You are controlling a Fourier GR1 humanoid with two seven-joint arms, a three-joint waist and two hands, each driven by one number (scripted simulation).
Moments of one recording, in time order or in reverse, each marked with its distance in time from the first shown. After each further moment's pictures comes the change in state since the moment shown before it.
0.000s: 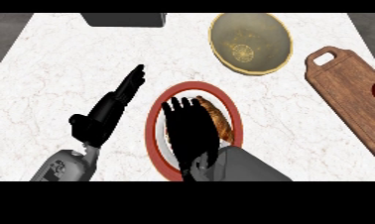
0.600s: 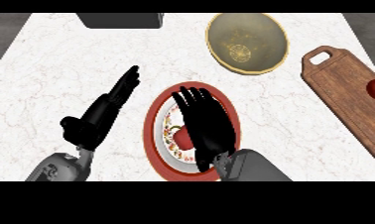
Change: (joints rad) left arm 0.023 0.035 -0.001 -0.029 0.025 0.018 0.005; right arm 0.153 -0.038 -0.060 0.021 0.355 -0.224 -0.380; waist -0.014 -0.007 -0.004
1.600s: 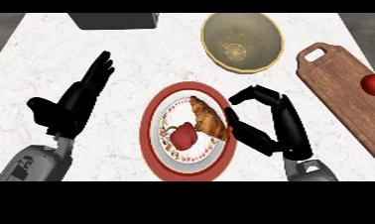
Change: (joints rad) left arm -0.022 0.065 0.097 0.003 0.056 0.077 0.042; right arm 0.310 -0.140 -0.354 -0.118 -0.609 -0.564 -0.777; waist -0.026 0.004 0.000
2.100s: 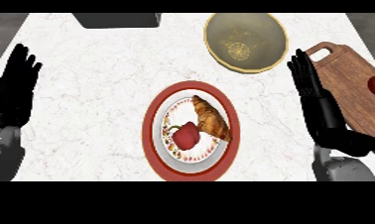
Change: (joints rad) left arm 0.029 0.094 0.273 0.087 0.075 0.219 0.092; right arm 0.023 -0.038 -0.237 0.082 -0.388 0.160 -0.062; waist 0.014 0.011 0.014
